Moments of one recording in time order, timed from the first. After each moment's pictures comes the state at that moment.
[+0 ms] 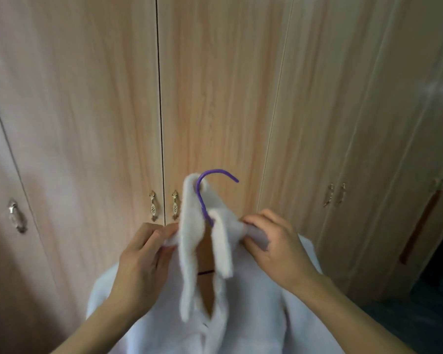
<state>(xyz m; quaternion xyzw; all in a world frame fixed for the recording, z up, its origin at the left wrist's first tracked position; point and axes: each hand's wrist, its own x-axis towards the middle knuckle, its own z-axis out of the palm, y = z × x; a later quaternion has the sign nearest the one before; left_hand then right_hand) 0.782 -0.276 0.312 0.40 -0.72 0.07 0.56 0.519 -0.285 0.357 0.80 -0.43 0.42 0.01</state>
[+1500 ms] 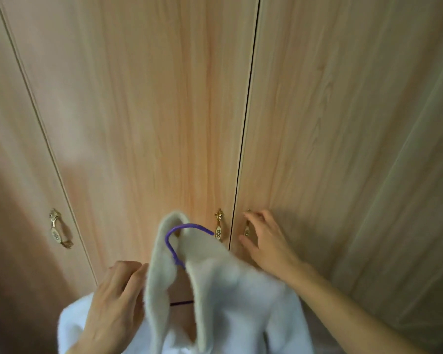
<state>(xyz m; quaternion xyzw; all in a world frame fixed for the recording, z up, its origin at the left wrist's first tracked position) 0.988 -0.422 0.242 0.50 -0.73 0.20 0.43 0.710 -0.561 0.281 0.82 -0.50 0.27 -0.06</state>
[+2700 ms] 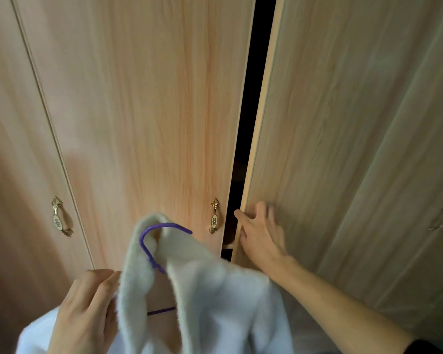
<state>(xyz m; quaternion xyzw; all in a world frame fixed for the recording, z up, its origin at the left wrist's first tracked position) 1.001 -0.354 0.239 0.55 -0.69 0.18 0.44 0.726 -0.533 0.274 0.78 -0.59 0.16 0.14</state>
